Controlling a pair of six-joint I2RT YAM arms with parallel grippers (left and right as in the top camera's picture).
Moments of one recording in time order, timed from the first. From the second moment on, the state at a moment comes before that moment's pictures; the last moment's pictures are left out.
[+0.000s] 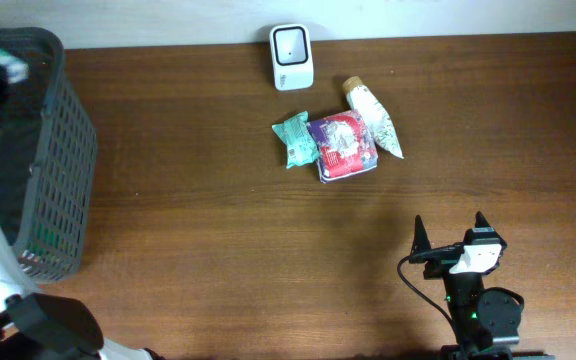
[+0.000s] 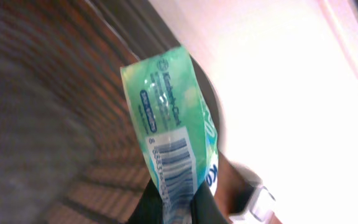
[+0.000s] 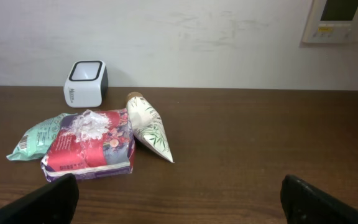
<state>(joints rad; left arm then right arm) 0.51 1.73 1.85 -0.76 0.42 -0.56 0.01 0.01 0.01 -0.08 -0.01 0.00</state>
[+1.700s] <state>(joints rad) -0.27 2.27 2.62 -1.47 0.03 -0.31 0.01 0.01 0.01 -0.08 -0.01 0.00</state>
